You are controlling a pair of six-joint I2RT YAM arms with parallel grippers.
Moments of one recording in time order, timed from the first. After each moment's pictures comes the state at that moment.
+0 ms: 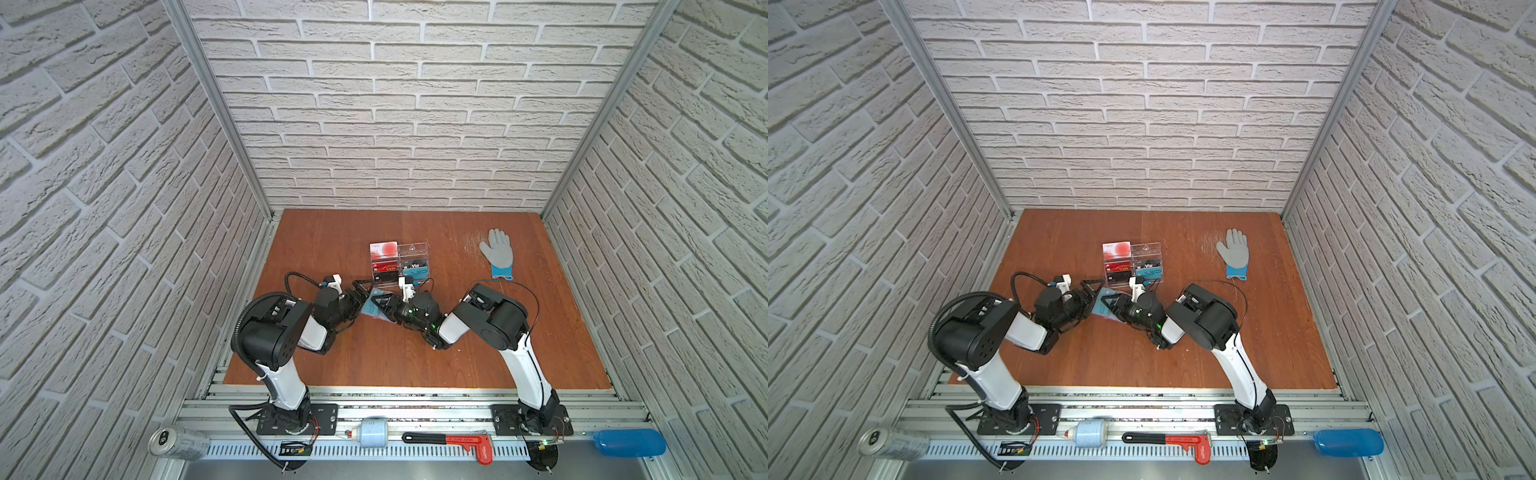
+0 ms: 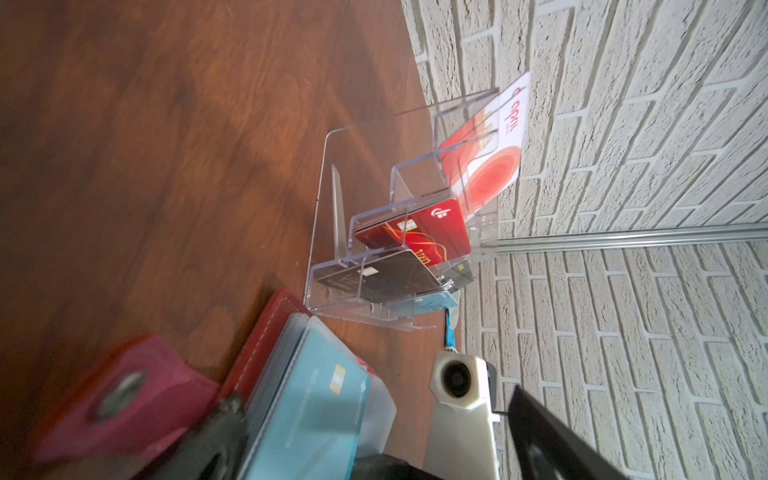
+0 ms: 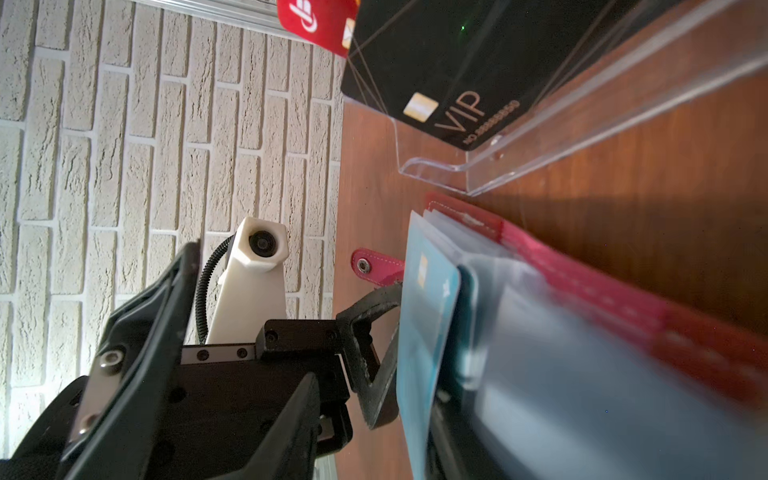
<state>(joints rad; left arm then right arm) -0.32 1.74 0.33 1.07 0.36 -1.23 0.76 2.25 0.89 1.16 -0.26 1.37</state>
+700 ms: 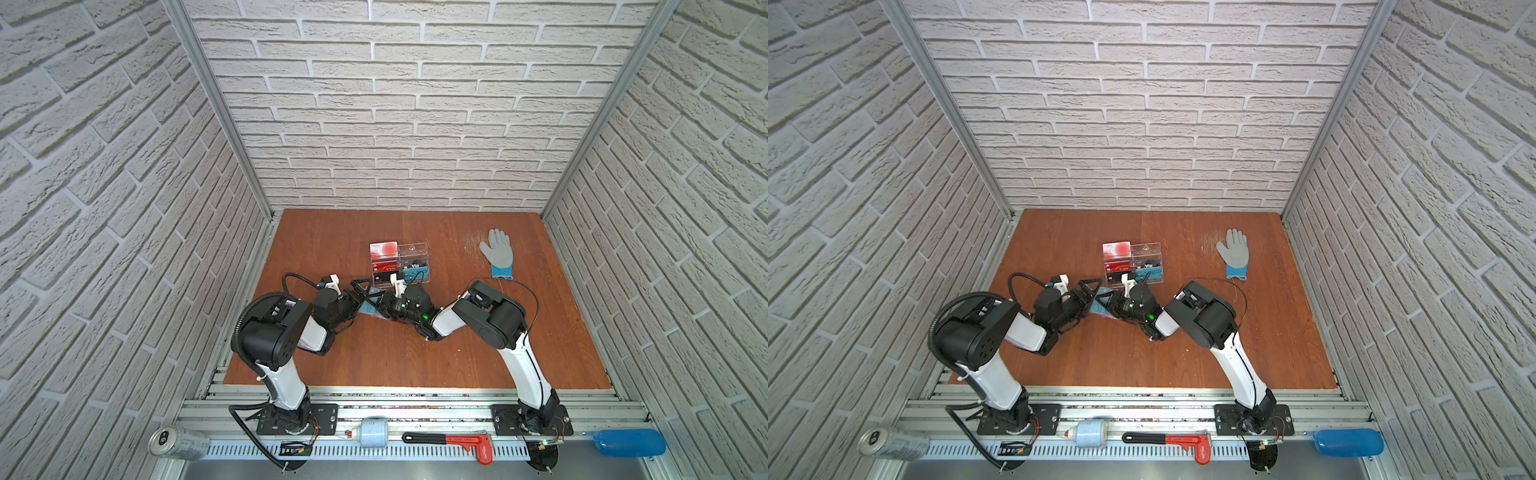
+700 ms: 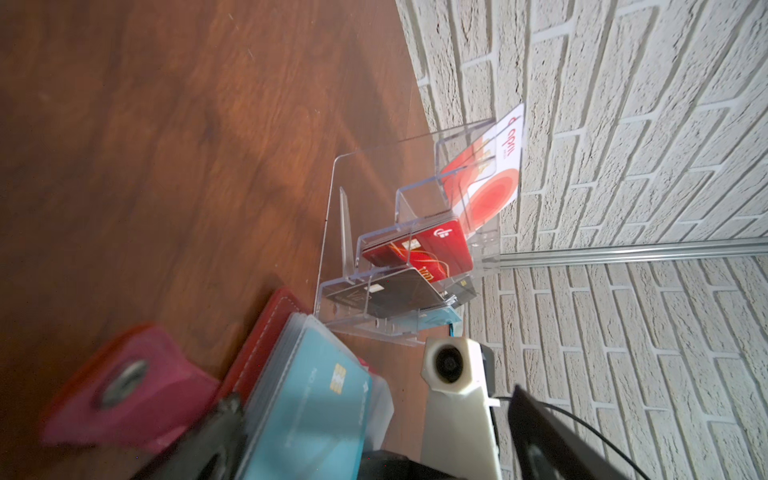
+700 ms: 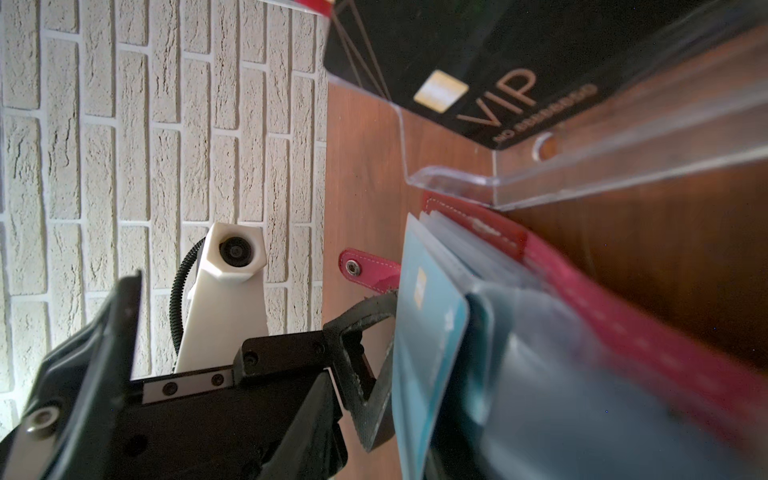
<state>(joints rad) -0.32 1.74 0.32 1.09 0.30 -1.22 0.76 2.27 1.02 0.99 -0.32 1.35</state>
